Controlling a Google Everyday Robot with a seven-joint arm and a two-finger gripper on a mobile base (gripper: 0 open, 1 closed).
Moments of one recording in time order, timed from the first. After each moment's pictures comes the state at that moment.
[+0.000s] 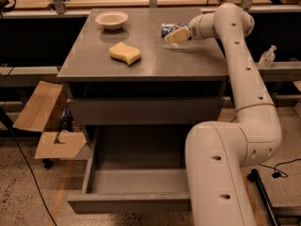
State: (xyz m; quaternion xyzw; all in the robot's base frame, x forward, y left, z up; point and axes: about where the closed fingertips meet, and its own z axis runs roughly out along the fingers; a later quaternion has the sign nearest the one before) arm 0.946 -0.150 0.867 -0.29 0.79 0.09 0.53
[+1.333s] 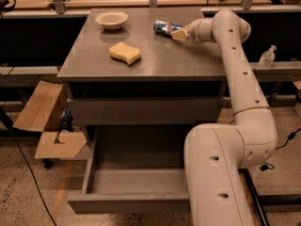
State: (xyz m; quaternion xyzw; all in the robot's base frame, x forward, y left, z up) arm 0.958 -0.152 0.852 -0.27 0.79 0.10 0.55
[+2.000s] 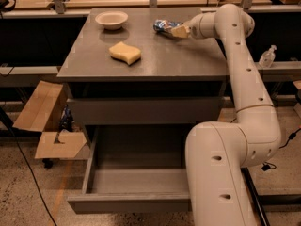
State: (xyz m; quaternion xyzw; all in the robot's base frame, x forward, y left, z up) arm 0.948 -0.152 0.874 -0.29 0.78 0.10 0.55
